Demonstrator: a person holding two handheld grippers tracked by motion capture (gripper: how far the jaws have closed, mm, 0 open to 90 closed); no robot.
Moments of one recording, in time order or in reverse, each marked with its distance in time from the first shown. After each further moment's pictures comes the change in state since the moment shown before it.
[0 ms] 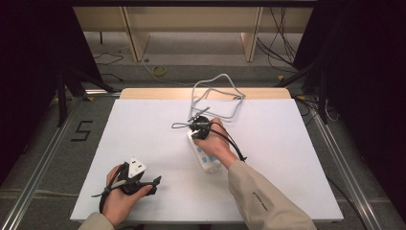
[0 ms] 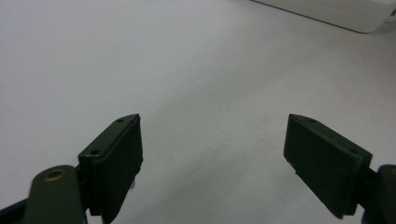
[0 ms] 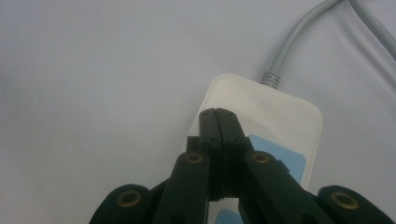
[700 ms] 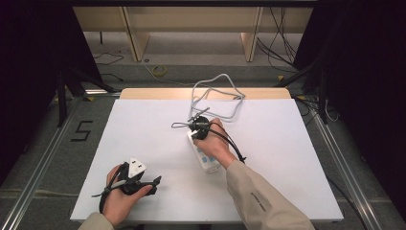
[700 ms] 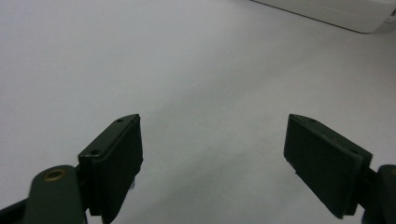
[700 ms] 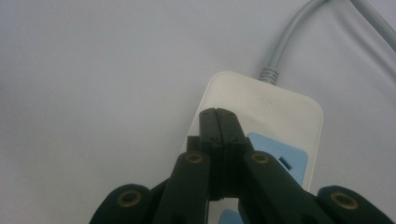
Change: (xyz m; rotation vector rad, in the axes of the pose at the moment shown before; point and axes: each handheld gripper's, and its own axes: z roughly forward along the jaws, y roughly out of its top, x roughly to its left) left arm 0.000 0.000 0.000 0.000 -0.001 -0.003; right arm 0.002 0.000 0.002 0.007 -0.015 0.040
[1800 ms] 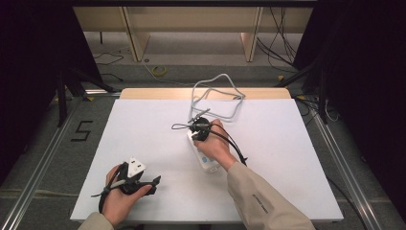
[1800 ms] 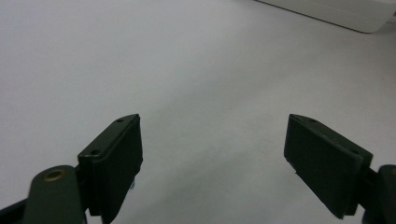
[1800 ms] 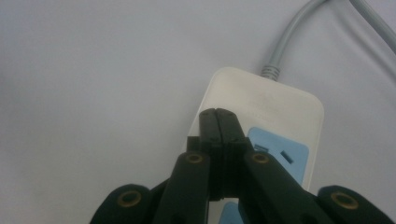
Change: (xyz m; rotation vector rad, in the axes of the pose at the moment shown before) left arm 0.002 -0.001 0.000 -0.004 0.000 -0.013; right arm 0.002 -0.004 -0.003 -0.008 -0.004 -0.011
